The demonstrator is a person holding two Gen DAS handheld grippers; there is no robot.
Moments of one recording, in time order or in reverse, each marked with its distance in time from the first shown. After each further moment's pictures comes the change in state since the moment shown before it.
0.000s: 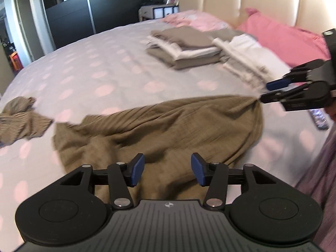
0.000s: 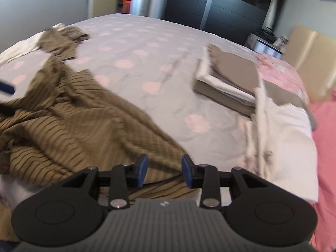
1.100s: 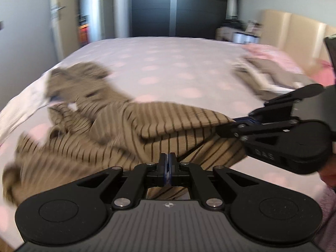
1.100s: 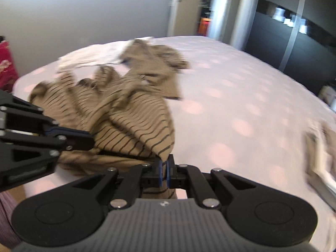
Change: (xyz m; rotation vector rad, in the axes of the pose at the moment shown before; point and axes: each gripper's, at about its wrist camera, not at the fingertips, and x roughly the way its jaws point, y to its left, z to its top) left arm -0.017 0.096 -0.032 -0.333 -0.124 0.193; right arm 0.071 0.199 0.131 -0.205 -0.111 0.276
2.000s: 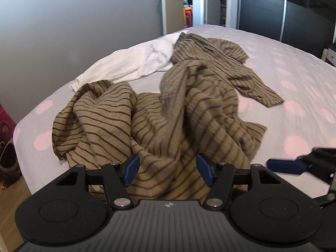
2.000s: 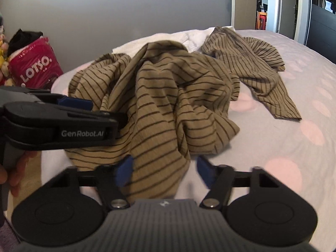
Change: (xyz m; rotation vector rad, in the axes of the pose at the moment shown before) left arm 0.048 0.230 -0.042 -0.385 0.073 0.534; right arm 0.181 0.157 0.072 -0.059 0.031 0.374
